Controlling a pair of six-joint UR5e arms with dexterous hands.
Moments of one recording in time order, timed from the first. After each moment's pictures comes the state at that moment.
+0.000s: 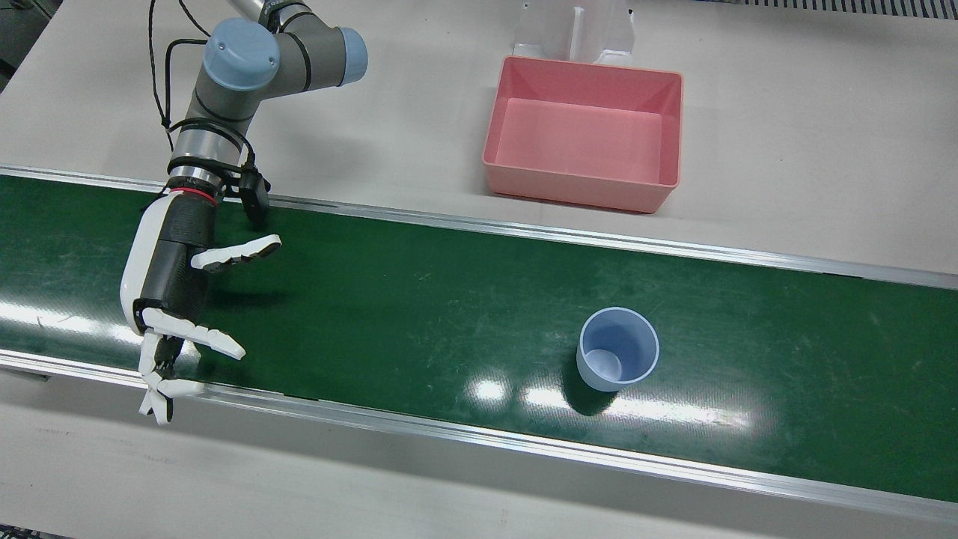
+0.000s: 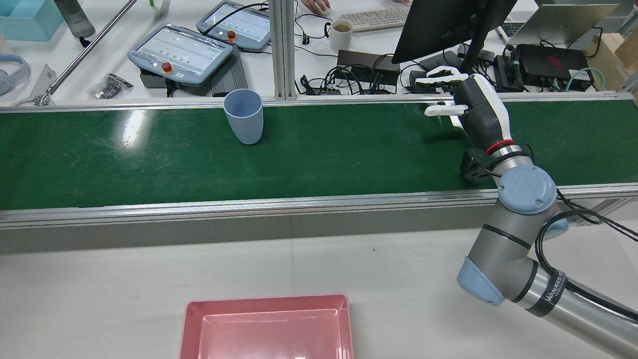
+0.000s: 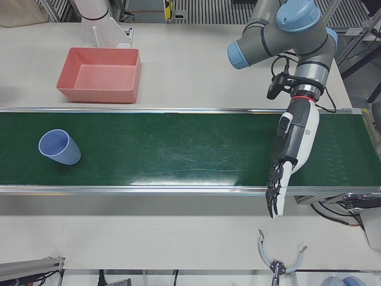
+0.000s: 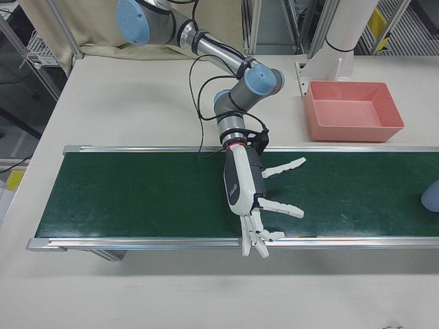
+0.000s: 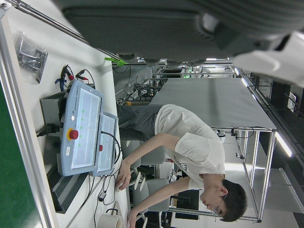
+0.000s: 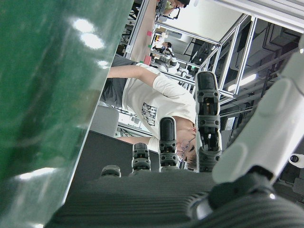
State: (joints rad) left arm -1.41 -1.80 -1.68 0.24 1.81 0.00; right arm 0.79 -1.19 1.73 -3.51 -0.85 -0.39
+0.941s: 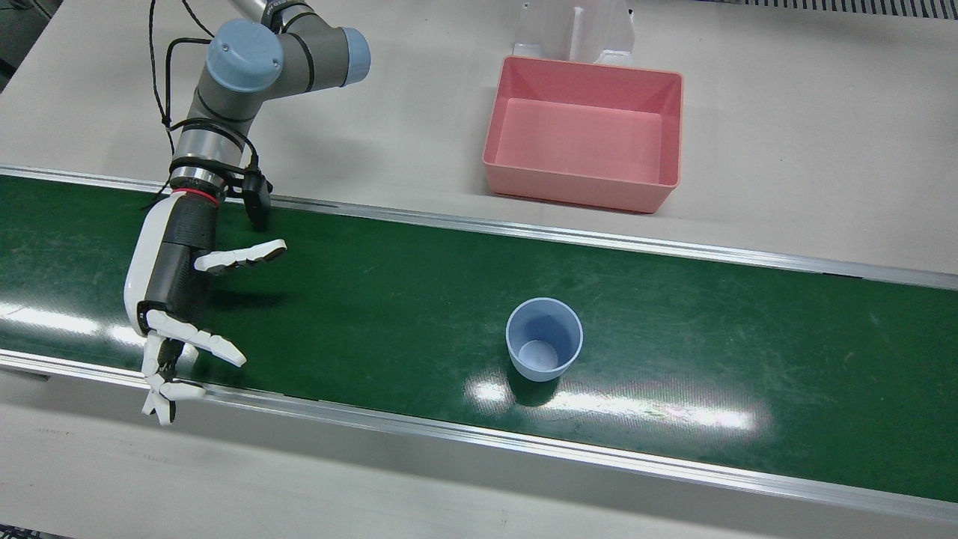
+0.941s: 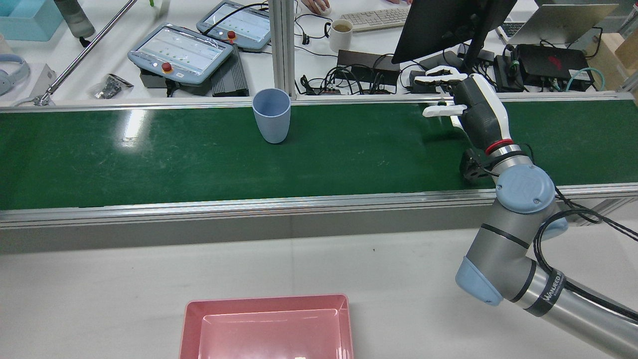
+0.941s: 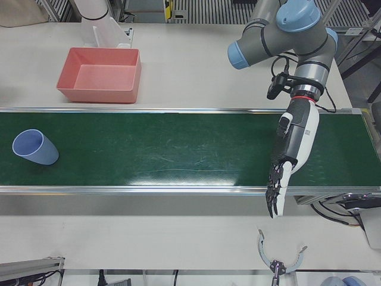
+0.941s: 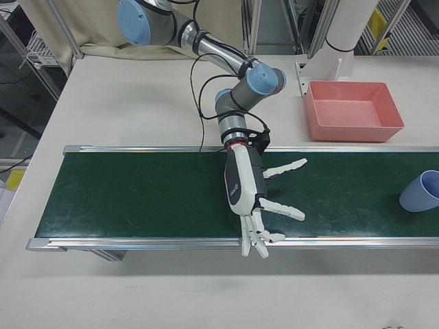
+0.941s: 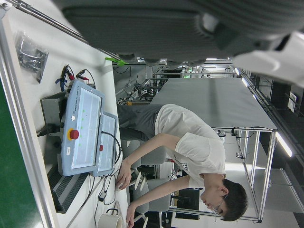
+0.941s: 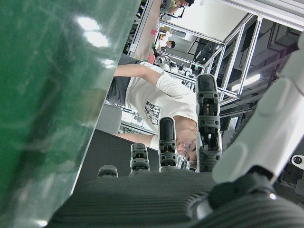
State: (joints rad) left arm -1.41 -1.80 -1.68 0.24 1.81 0.00; right arm 0.79 -1.19 1.72 -3.52 -0.85 -0.39
